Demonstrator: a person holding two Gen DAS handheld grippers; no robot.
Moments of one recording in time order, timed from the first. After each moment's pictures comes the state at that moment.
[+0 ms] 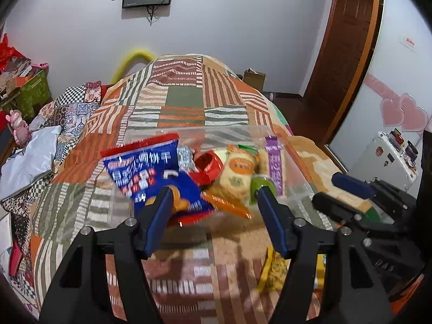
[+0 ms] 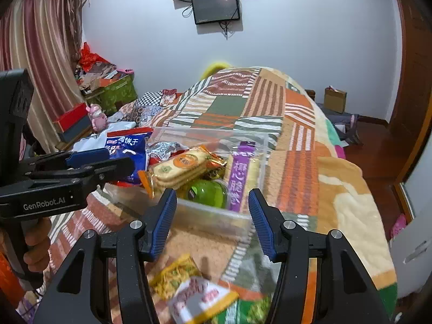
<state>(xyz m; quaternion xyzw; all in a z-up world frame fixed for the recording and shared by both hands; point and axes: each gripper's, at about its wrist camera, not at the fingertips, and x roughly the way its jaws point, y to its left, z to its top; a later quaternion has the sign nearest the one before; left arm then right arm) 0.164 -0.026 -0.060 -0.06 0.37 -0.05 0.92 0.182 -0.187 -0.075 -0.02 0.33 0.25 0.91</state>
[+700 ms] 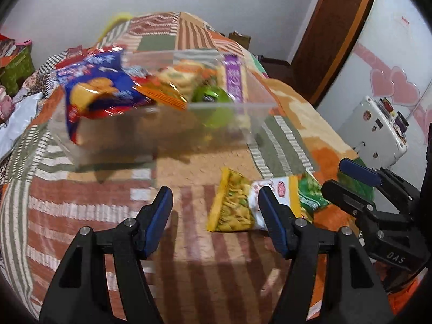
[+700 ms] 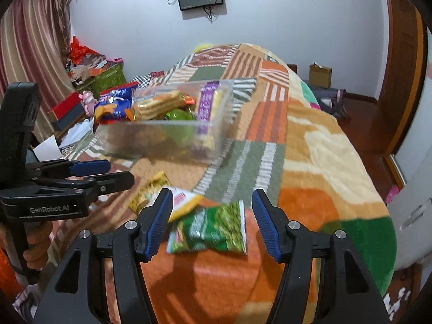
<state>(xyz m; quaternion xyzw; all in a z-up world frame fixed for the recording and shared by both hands) 0.126 -0.089 -0.125 -0.06 0.46 -0.10 0.88 0.132 -0.246 -0.117 -0.01 0.38 0.22 0.90</state>
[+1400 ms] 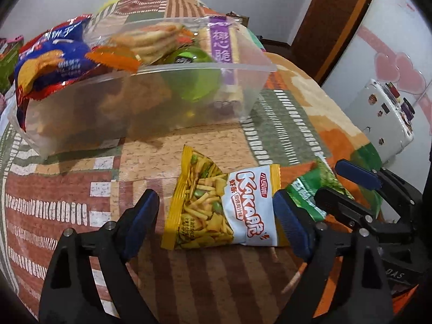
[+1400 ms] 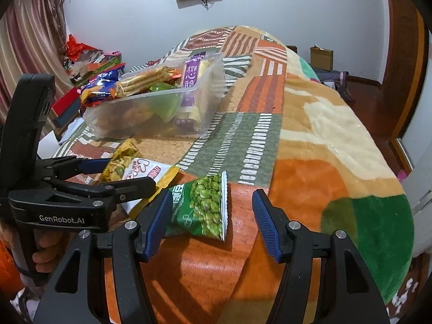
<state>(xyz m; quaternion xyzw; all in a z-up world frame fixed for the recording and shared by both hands) 0.154 -0.116 -0.163 -0.05 0.50 -0.10 0.86 0.139 -0.257 -0.149 0.00 0.41 0.23 0.88</state>
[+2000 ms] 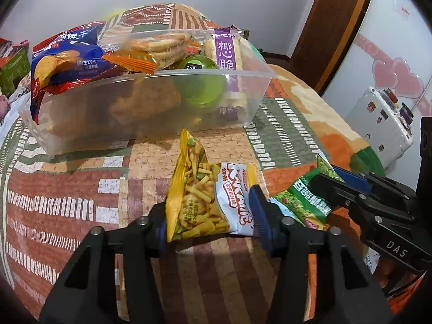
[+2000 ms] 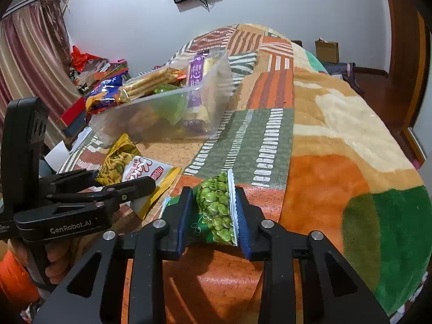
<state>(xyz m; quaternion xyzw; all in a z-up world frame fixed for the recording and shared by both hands) 0.128 -0.111 -0.164 -0.06 0.46 -0.10 0.88 0.140 -0.256 -0.153 0.04 0.41 0.25 0.88</state>
